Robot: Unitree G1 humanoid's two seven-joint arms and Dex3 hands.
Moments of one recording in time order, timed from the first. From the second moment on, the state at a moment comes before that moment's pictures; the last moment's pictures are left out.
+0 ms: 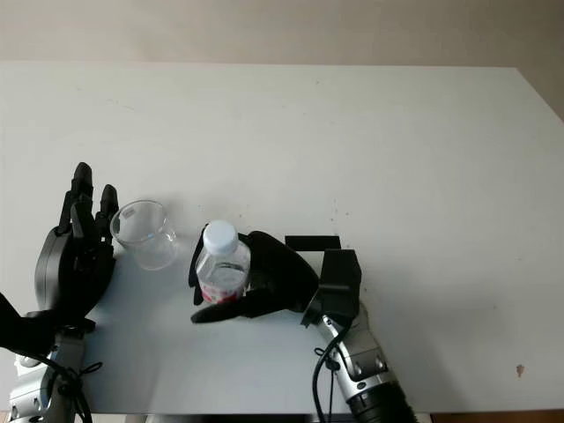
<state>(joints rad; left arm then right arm) -0.06 0.17 0.30 0.11 -0.39 -0.19 -0.31 -0.25 -0.14 0.29 0.15 0.16 -0.10 0.78</state>
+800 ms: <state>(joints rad) -0.09 0.17 0.31 0.15 -0.39 -0.19 -0.32 -0.44 -0.12 0.19 0.30 -0.05 -0.25 0.36</state>
